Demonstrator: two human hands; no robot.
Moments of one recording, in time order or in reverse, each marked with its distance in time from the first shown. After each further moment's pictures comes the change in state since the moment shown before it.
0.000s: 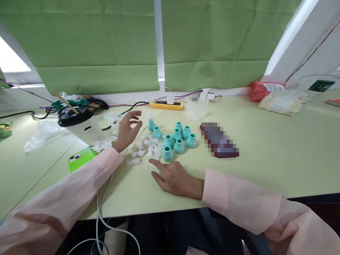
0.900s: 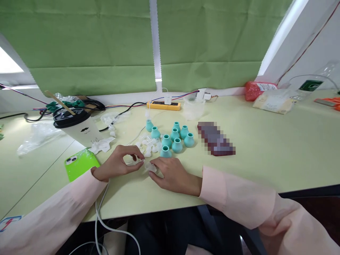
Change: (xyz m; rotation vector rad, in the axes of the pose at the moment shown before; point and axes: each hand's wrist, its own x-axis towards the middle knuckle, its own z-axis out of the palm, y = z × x) left_hand -0.063 0.036 -0.043 -0.096 -0.643 0.141; right_hand 0.008 -0.003 -0.006 0.022 0.010 0.055
